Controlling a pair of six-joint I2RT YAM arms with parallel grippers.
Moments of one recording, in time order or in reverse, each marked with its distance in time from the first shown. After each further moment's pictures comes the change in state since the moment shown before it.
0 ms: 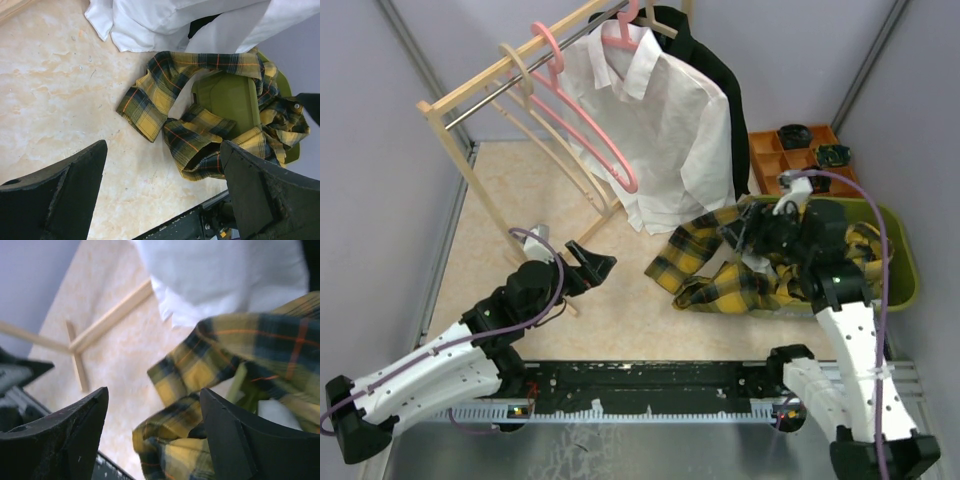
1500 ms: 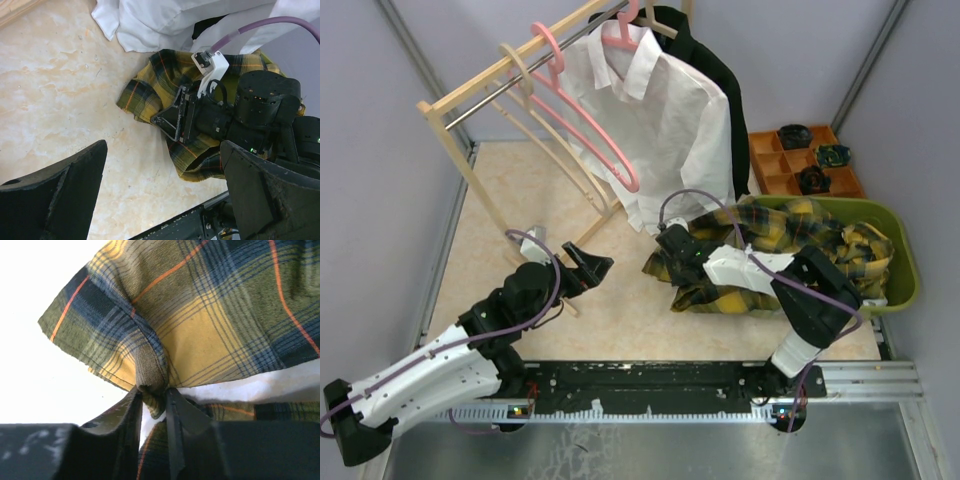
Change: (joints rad) left arm 0.000 -0.026 0.000 -0.039 -0.013 -0.011; right arm 0.716 0.884 -0.046 0.219 0.691 0.031
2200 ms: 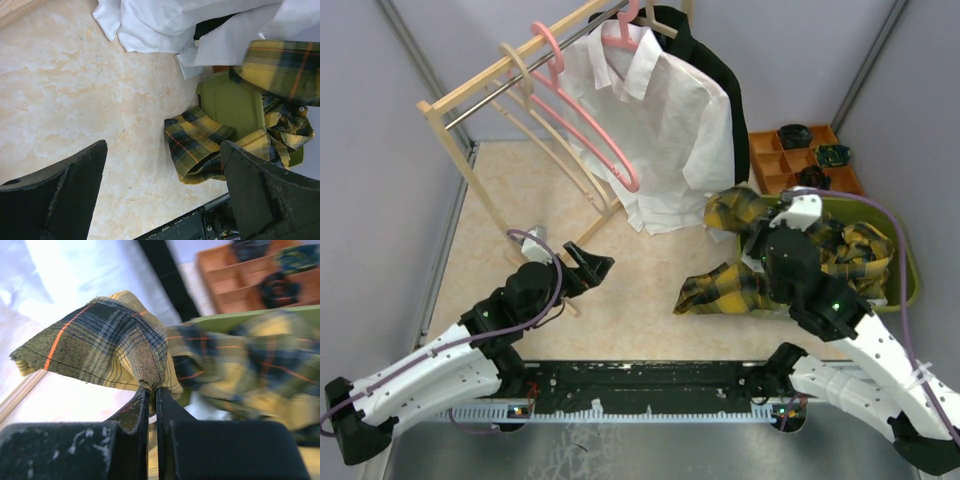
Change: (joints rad) left arm 0.000 0.011 -0.007 0.014 -0.005 -0.001; right arm 0.002 -0.919 0.028 -0.217 0.472 0.013
